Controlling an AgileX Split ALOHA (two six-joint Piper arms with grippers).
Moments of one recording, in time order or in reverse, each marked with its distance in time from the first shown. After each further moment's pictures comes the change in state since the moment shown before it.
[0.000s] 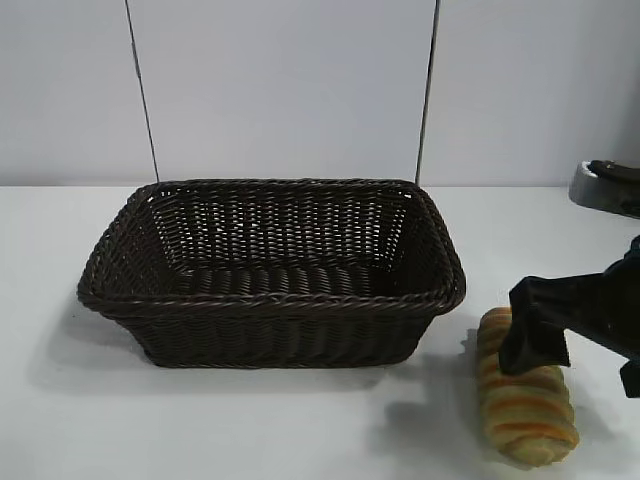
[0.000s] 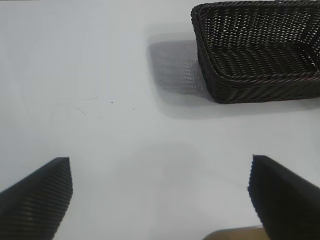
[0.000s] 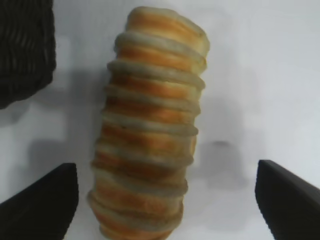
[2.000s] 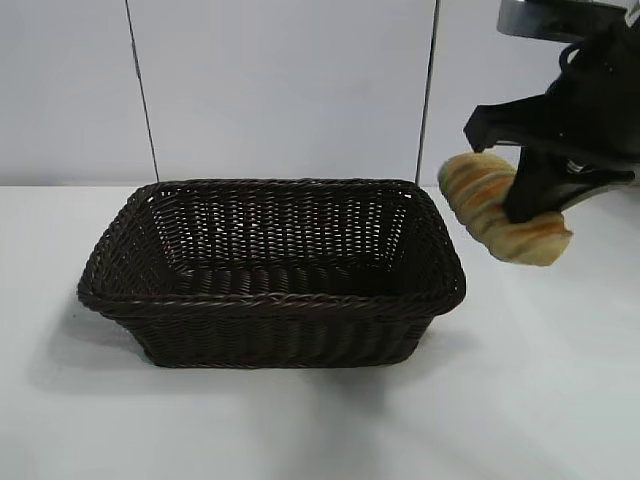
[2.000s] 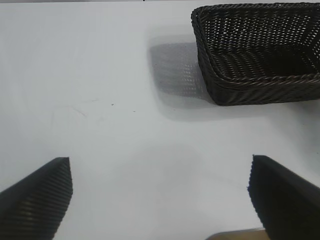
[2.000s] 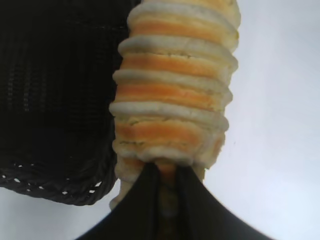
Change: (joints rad) left arm 0.000 0.000 0.000 0.000 -0.006 0.000; right arm 0.000 -0.022 -0.581 0.136 0.460 -0.899
